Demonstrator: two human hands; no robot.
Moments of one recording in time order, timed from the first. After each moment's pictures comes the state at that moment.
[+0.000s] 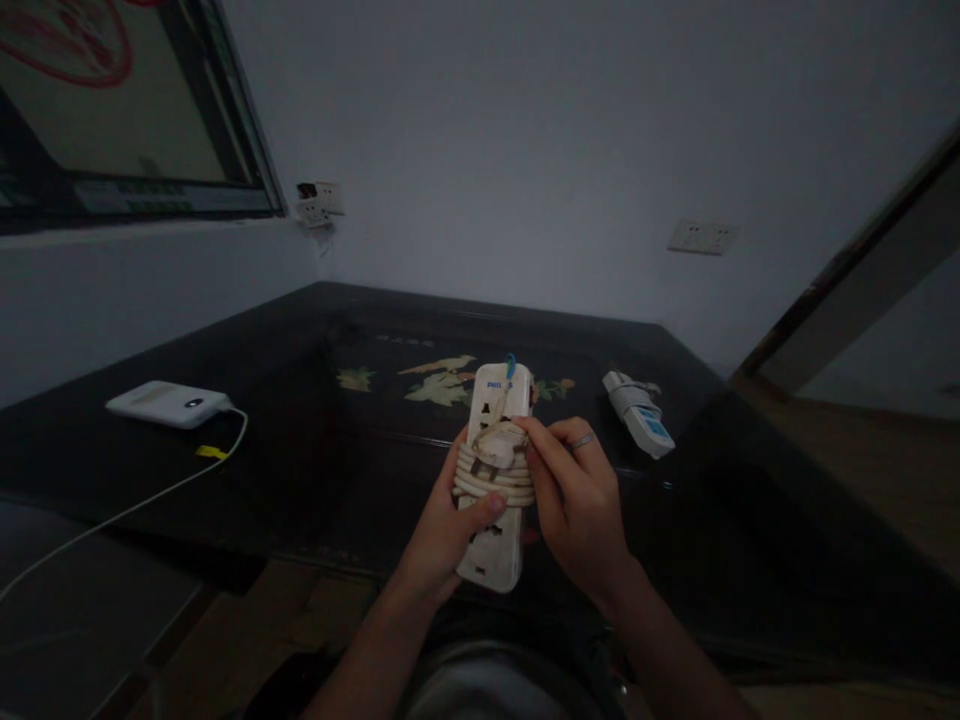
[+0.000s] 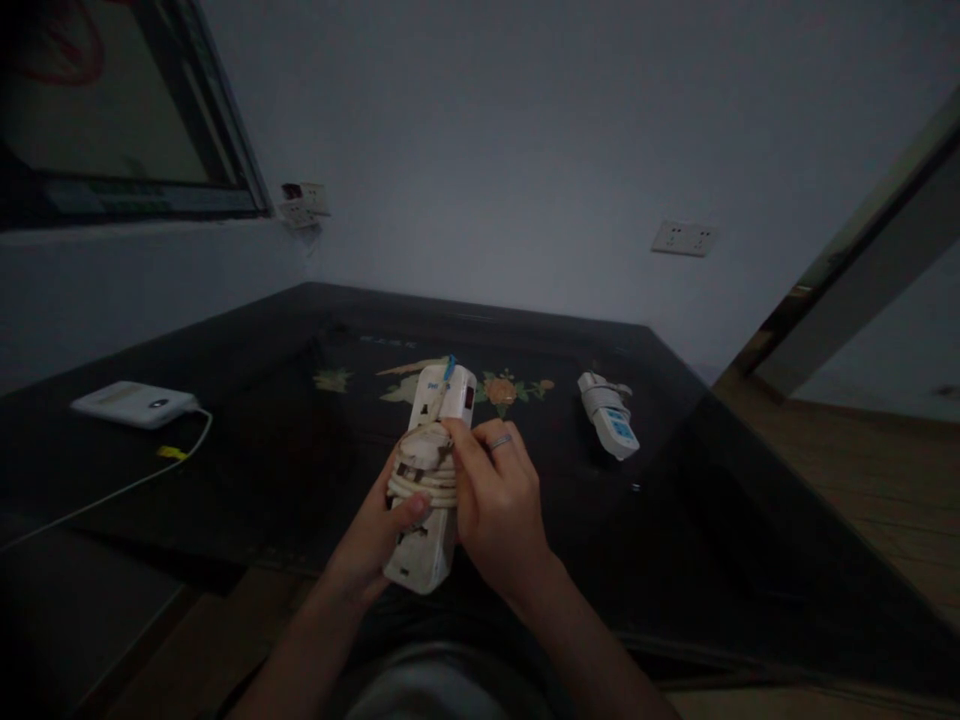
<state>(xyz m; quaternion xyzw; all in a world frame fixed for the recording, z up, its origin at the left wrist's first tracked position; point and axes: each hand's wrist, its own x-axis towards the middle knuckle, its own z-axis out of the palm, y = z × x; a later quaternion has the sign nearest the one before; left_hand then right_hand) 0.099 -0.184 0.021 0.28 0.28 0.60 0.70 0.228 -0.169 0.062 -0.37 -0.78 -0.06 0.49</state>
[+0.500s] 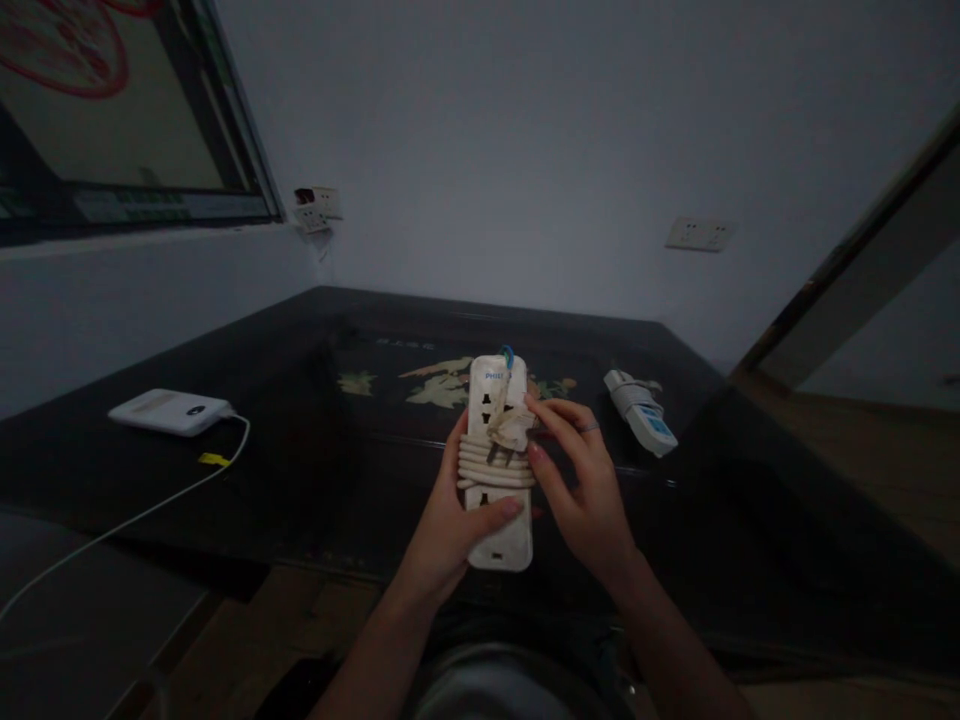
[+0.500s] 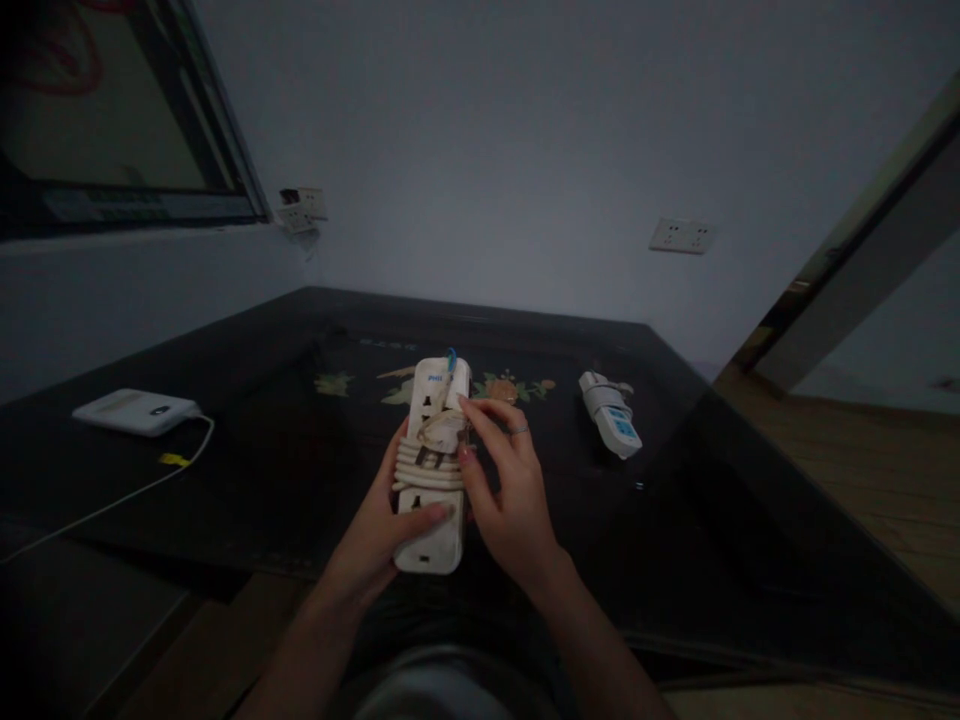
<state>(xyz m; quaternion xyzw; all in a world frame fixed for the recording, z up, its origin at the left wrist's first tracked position) 0.097 -0.180 0.024 0.34 0.28 0.61 0.65 0.238 -0.159 0.050 -0.38 -0.75 0.11 0.52</state>
